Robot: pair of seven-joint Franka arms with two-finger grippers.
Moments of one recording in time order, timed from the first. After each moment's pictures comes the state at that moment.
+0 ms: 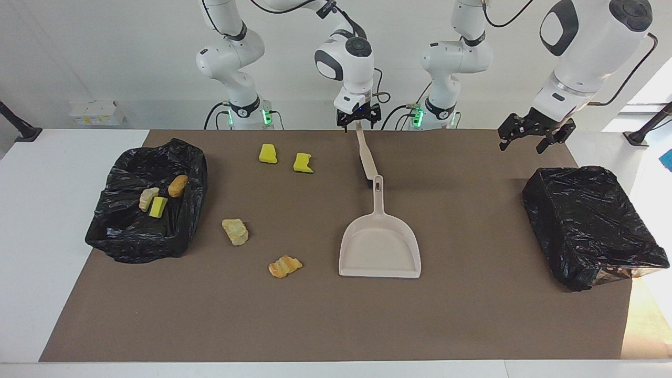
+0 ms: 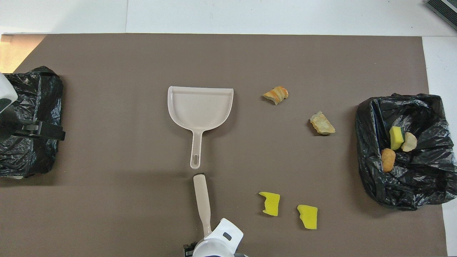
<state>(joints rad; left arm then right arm) -0.07 -0.09 0.03 -1.78 -0.03 1.65 0.11 0.74 -0.01 0.31 -2.34 0.19 2.33 0.81</state>
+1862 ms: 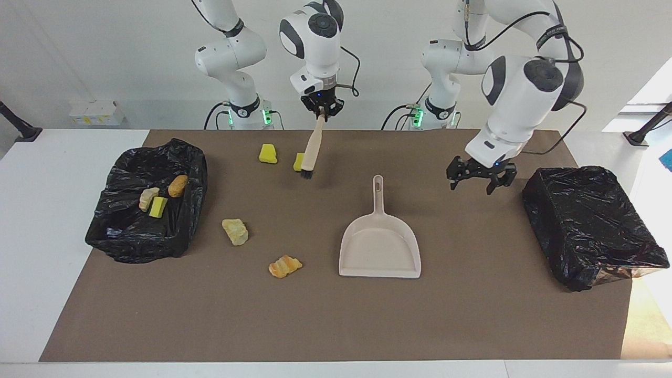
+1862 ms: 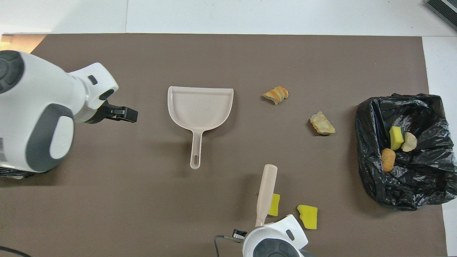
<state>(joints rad) -0.30 0.11 0.02 -1.83 -0.04 1.97 -0.08 0.51 -0.31 0.28 -2.36 0.19 1.90 1.06</state>
